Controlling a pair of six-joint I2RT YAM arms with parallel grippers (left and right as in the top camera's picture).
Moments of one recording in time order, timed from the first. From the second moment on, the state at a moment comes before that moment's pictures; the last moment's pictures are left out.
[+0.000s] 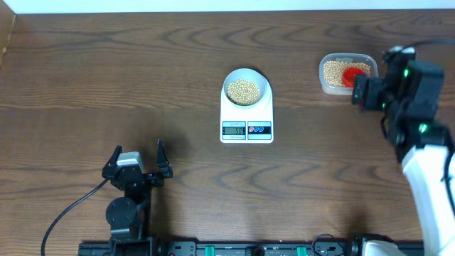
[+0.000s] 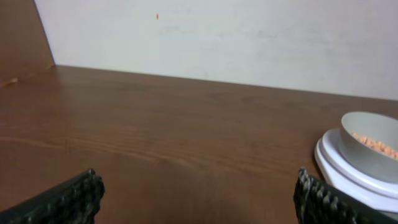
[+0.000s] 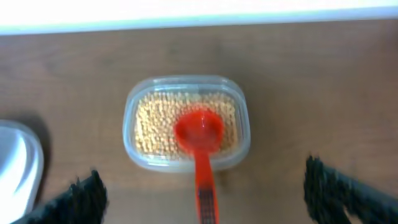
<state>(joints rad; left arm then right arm) 0.06 0.01 0.02 -0.11 0.00 -0.06 -0.09 1.24 0.90 -0.23 -0.03 -0.04</state>
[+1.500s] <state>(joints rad) 0.06 0.01 0.02 -0.11 0.00 -0.06 -0.08 0.13 0.01 -0.05 -0.12 -0.18</state>
